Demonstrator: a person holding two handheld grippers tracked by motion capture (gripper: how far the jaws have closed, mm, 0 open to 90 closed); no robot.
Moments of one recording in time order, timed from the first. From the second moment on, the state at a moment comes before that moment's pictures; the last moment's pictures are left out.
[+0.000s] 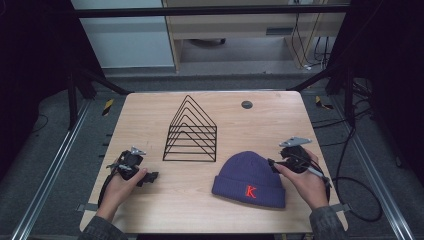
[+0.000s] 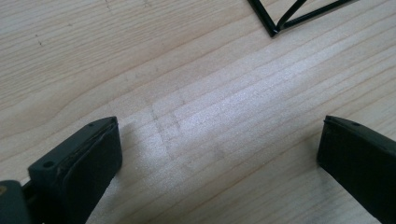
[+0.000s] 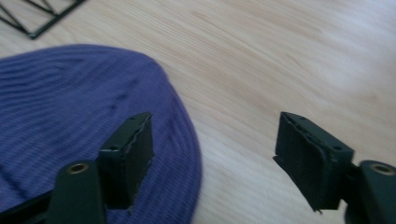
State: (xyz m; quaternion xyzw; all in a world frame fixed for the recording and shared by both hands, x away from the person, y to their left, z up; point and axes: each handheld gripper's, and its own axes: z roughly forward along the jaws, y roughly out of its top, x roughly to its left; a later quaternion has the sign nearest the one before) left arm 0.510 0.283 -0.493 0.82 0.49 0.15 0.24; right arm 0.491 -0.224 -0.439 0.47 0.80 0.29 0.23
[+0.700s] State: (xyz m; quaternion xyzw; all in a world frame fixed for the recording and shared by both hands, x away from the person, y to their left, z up) left arm 0.509 0.282 -0.494 0.82 0.49 0.15 0.25; right arm 0.553 -0.186 -0.443 0.43 0.85 0.27 0.15
